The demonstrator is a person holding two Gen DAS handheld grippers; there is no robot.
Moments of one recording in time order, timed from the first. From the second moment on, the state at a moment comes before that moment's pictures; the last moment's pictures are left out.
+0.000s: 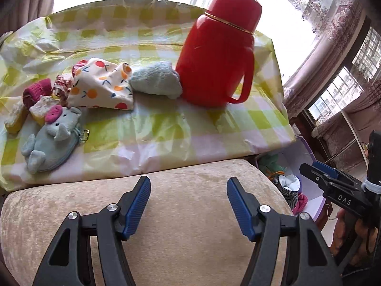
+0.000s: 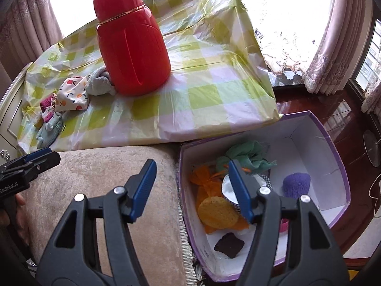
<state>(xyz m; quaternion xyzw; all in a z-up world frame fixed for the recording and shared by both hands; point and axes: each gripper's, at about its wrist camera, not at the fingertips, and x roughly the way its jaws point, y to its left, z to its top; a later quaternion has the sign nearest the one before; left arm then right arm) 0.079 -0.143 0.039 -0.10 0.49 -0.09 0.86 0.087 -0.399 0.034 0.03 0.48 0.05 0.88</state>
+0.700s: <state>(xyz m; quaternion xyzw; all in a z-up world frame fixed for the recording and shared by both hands) 0.079 0.056 0.030 -0.19 0.45 0.12 0.86 0.135 -0.261 0.019 -0.03 0.50 0.17 0.85</state>
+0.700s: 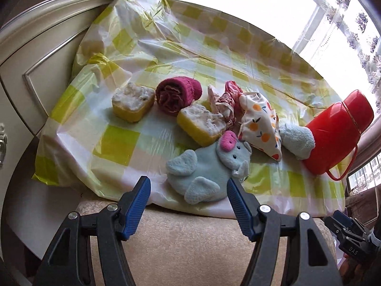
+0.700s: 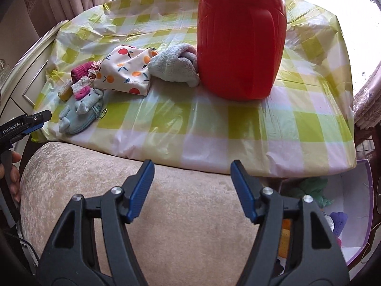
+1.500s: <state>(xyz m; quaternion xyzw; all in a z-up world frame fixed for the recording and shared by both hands) 0.191 0.142 -0.019 -0.07 0.50 0.16 0.85 0.189 -0.181 0.016 0.01 0.50 0.23 0.84</state>
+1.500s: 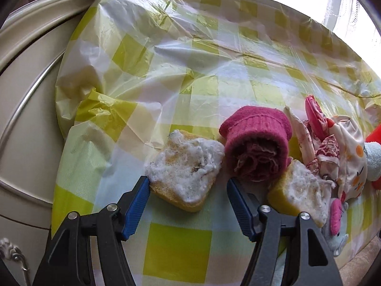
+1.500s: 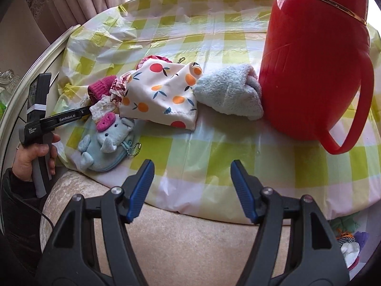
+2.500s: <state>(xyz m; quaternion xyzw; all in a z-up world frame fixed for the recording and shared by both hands) 0.156 0.144 -0.014 -0.12 0.44 0.16 0.88 0.253 -0.084 0.016 0.03 0.48 0.20 0.85</state>
